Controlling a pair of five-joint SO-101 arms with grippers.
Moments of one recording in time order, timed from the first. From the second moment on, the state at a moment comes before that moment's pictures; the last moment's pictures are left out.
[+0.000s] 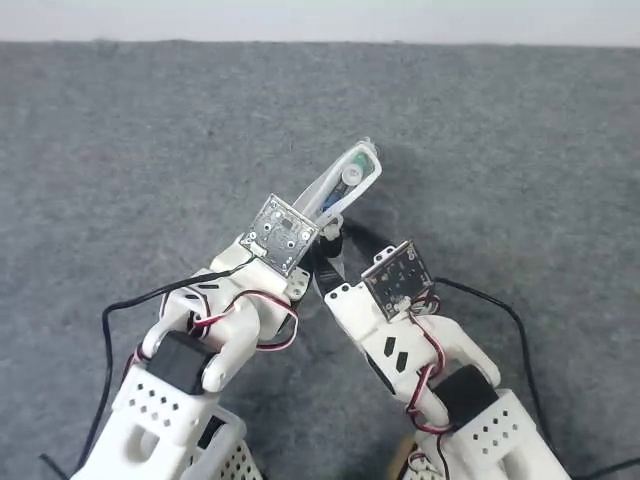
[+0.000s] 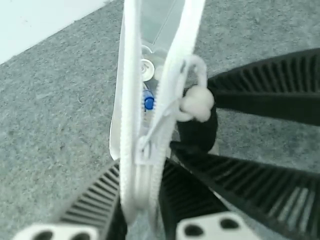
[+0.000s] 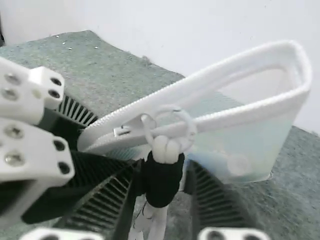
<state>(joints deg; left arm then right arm) 21.0 -65.7 62.7 55.5 -5.6 -38.2 -78.9 77.5 25.7 4.7</state>
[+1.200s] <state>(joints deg) 21.2 -65.7 64.0 52.2 -5.8 -24.1 -79.6 67.1 36.7 3.2</state>
